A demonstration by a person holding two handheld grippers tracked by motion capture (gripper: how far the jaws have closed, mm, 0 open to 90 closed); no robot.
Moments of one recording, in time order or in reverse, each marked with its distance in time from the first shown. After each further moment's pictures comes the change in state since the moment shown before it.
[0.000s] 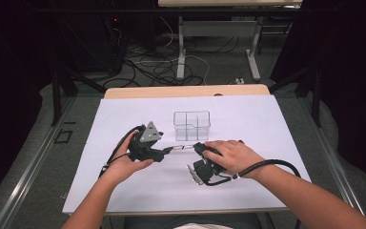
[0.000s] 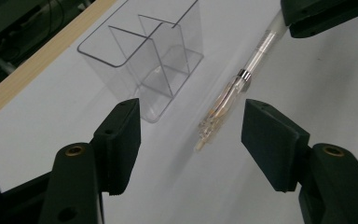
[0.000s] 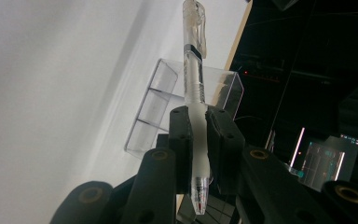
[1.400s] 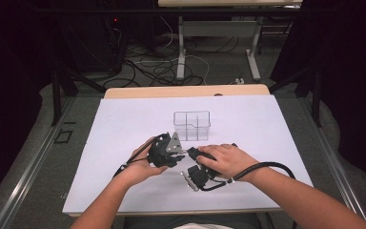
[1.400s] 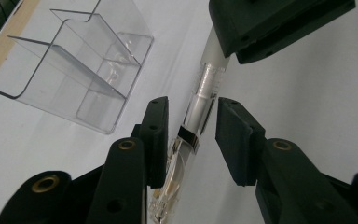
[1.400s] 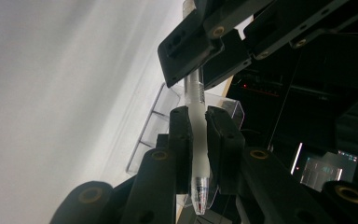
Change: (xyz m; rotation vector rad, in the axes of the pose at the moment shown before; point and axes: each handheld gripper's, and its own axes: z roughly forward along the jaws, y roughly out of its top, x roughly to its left) left arm -0.031 0.017 0.039 0.133 -0.068 0.191; right arm 0.004 0.018 0.003 -0.050 -0.002 -0.043
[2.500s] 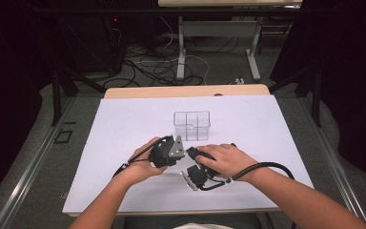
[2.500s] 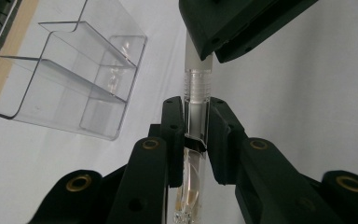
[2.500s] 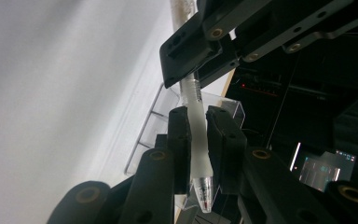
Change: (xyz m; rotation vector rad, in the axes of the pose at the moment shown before) left arm -0.002 0.000 0.005 0.016 0.007 0.099; right arm 0.001 -0.001 0.005 -0.001 -0.009 0.000
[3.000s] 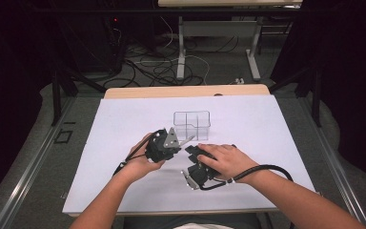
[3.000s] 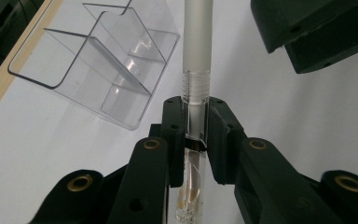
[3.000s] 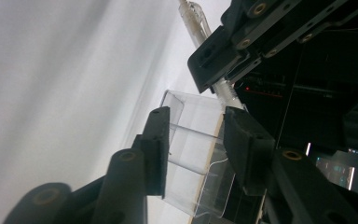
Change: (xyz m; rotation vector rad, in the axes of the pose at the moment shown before) left arm 0.018 -0.010 -0.005 -0.025 0.035 -0.150; right arm 0.003 -0.003 0.001 -0.036 0.018 0.069
